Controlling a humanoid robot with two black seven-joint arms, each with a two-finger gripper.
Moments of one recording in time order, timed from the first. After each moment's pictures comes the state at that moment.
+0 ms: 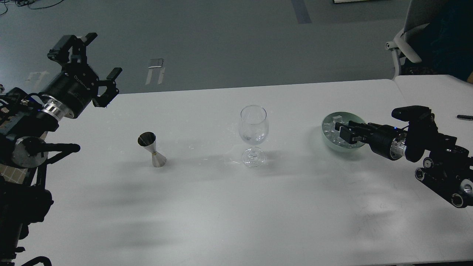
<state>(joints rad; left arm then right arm) -0.39 0.34 -1.62 -1.25 0.72 -0.41 0.23 0.65 -0.52 0.49 0.84 -1.72 0.02 0.33</state>
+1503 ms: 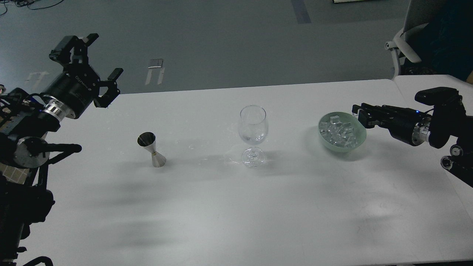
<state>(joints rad) -0.39 0.33 -1.62 -1.25 0.73 -0.41 0.23 0.68 -0.72 0.50 1.04 -1.70 0.02 0.30</state>
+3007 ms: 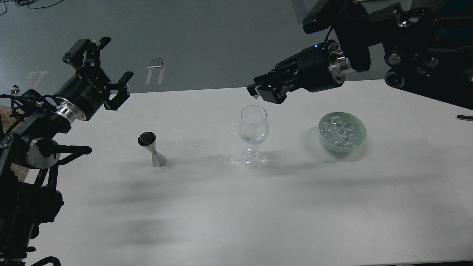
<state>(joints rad) -0.40 0.29 -1.60 -1.25 0.76 -0.40 0.23 1.60 -0.53 -0.15 1.31 -1.43 0.36 0.35</state>
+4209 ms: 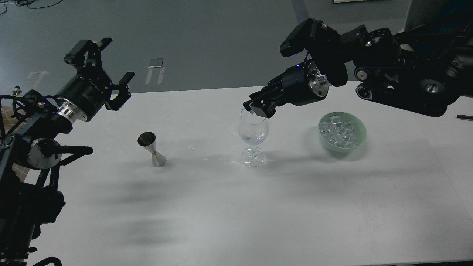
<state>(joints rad) -0.40 0.29 -1.60 -1.25 0.76 -0.40 0.23 1.57 -0.40 -0.21 1.19 -1.43 0.34 0.34</state>
